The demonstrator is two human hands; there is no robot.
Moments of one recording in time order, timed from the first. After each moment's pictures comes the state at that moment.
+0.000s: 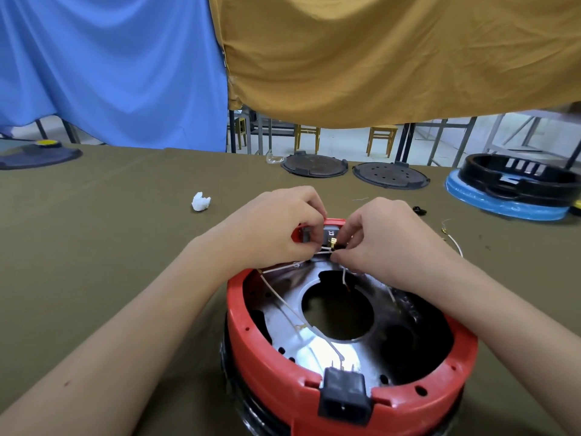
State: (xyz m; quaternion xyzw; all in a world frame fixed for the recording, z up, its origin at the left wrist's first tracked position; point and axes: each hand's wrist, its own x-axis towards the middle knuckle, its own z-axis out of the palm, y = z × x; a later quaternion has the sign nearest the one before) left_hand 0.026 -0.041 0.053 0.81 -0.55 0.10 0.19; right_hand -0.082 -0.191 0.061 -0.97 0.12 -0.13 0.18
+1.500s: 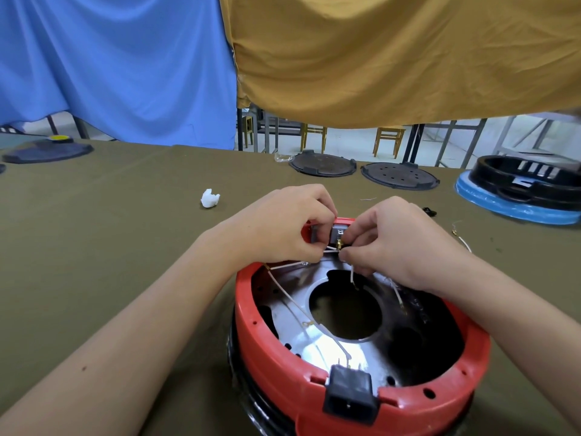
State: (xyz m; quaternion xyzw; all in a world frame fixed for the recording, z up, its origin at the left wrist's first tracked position) left_hand 0.034 -0.041 0.051 0.79 -0.57 0.09 0.20; right_hand -0.082 -0.191 0.061 -0.95 0.11 -0.11 0.26
